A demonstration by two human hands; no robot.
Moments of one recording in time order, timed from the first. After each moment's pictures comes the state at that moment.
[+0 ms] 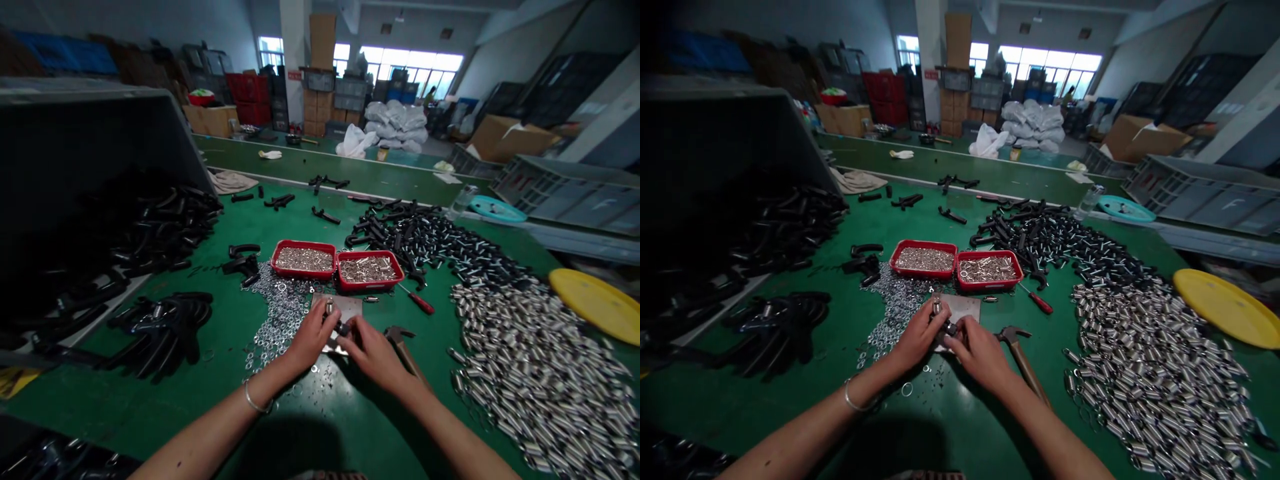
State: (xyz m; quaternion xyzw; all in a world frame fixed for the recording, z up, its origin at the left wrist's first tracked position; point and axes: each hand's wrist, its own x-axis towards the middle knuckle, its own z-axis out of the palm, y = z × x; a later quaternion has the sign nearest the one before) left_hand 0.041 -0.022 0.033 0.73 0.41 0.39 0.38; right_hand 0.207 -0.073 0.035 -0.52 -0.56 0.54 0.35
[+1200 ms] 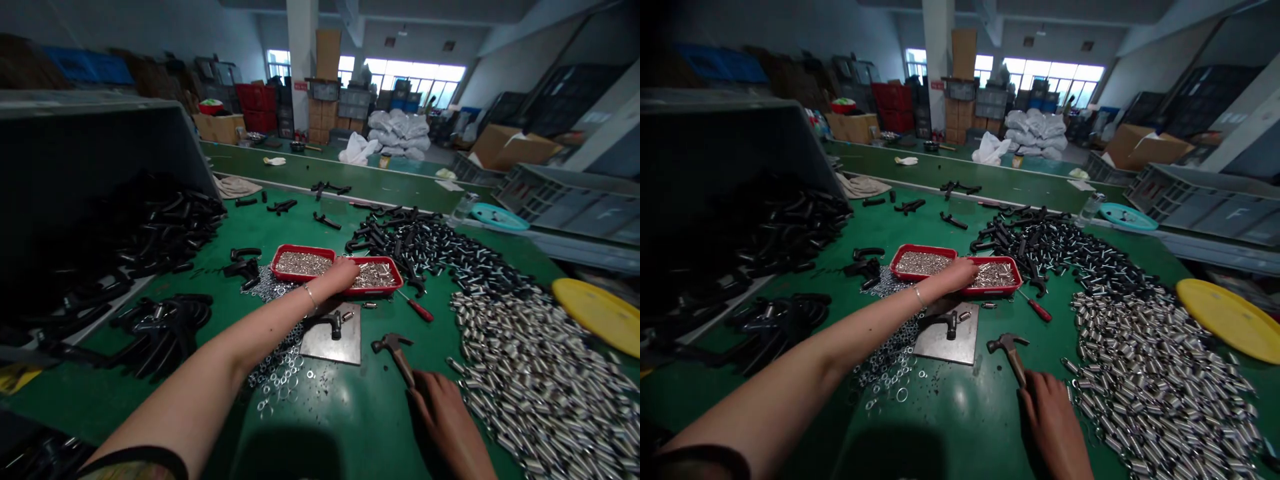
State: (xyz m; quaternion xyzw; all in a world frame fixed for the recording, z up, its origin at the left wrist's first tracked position) left_hand 0.122 0.127 0.062 0.91 0.39 0.10 0.11; right_hand 0.329 -0.175 -0.006 -0.72 -0.65 0.13 0.19
